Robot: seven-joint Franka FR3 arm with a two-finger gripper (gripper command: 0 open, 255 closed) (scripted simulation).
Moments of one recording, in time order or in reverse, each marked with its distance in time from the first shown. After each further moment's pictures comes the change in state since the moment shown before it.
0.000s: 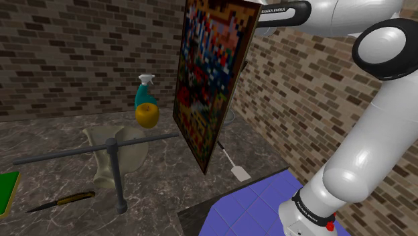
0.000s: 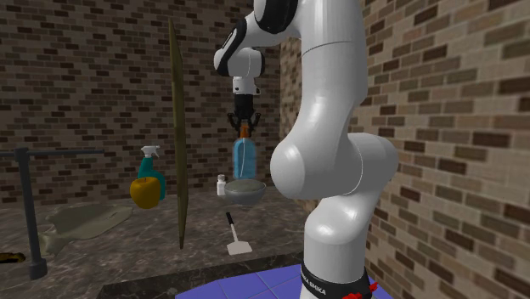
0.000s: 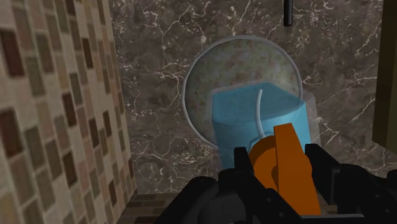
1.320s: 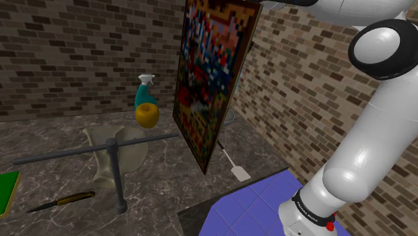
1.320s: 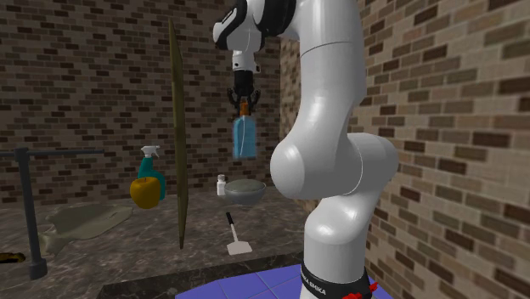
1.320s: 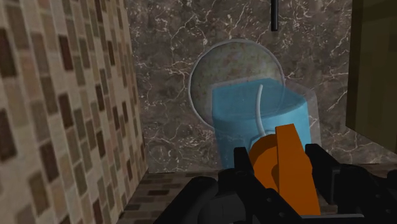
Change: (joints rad) arm -0.002 0.021 -0.001 0.260 0.002 -0.240 -0.001
